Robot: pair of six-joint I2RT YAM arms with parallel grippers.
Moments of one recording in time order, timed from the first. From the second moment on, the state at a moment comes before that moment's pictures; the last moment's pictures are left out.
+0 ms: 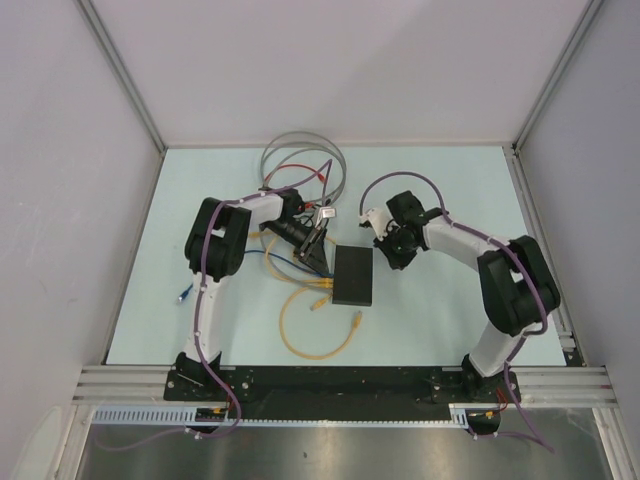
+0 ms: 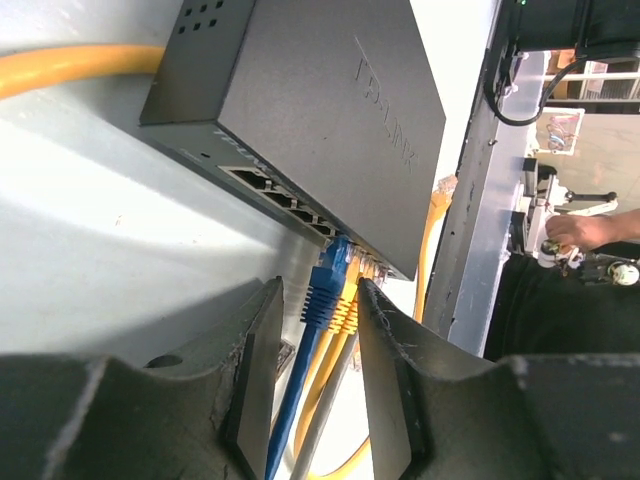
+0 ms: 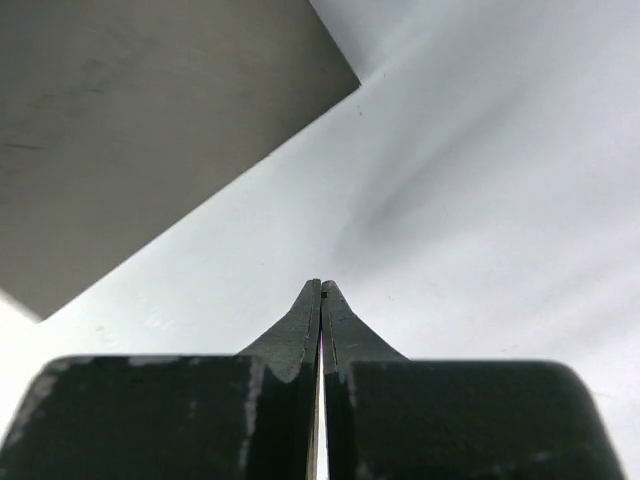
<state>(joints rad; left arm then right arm) -0.38 2.29 1.58 -0.95 1.09 0.43 0.47 1.68 1.10 -0.57 -0.21 -0.41</state>
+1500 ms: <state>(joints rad) -0.38 2.26 1.52 -0.81 1.11 0.29 0.64 1.80 1.29 -0.70 -0.40 -0.51</state>
